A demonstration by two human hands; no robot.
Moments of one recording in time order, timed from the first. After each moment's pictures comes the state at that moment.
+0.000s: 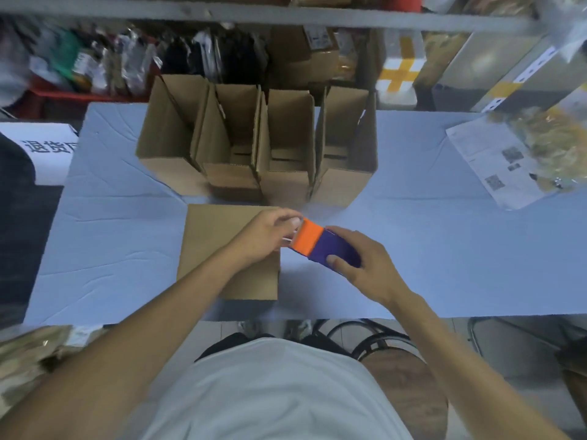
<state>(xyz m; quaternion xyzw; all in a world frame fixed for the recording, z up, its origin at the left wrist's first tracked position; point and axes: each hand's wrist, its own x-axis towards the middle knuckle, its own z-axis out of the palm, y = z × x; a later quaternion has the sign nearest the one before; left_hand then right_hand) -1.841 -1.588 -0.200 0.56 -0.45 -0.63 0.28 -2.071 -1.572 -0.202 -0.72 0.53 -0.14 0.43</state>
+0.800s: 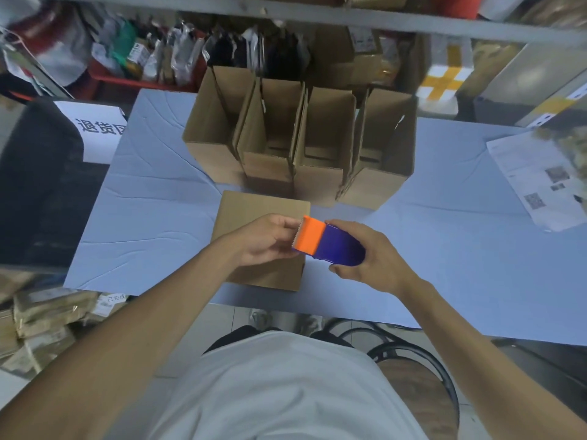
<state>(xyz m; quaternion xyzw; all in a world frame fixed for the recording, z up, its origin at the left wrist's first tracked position) -1.799 -1.564 -0.207 0.50 -0.25 -0.78 0.28 -2.041 -1.587 -0.199 -0.78 0.42 -0.12 0.45</state>
